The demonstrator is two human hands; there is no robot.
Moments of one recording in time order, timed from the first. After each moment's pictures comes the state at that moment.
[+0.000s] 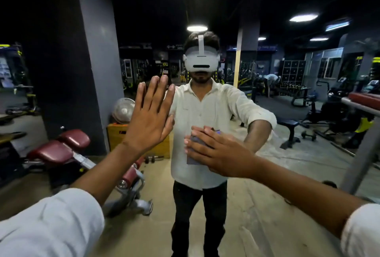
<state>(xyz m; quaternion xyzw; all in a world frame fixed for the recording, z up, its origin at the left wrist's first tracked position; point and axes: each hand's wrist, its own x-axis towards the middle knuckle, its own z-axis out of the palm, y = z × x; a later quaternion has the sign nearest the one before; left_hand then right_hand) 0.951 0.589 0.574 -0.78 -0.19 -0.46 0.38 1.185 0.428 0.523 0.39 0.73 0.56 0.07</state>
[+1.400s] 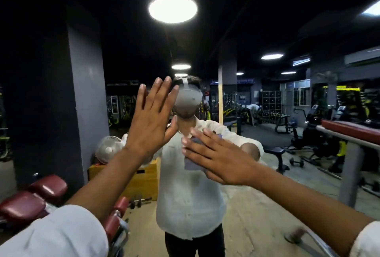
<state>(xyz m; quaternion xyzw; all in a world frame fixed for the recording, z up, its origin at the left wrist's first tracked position) 0.994 0.563 0.681 -0.75 -0.17 -0.51 0.38 1.206 0.407 0.613 0.42 0.71 0.56 -0.01</state>
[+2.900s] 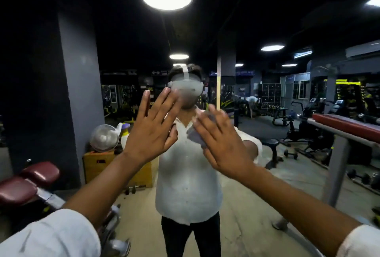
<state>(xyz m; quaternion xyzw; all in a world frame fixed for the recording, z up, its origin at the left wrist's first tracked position) 1.064 0.524 0.636 -0.76 -0.12 -0.50 0.41 1.266 0.368 0.597 0.52 0.62 0.55 -0.21</state>
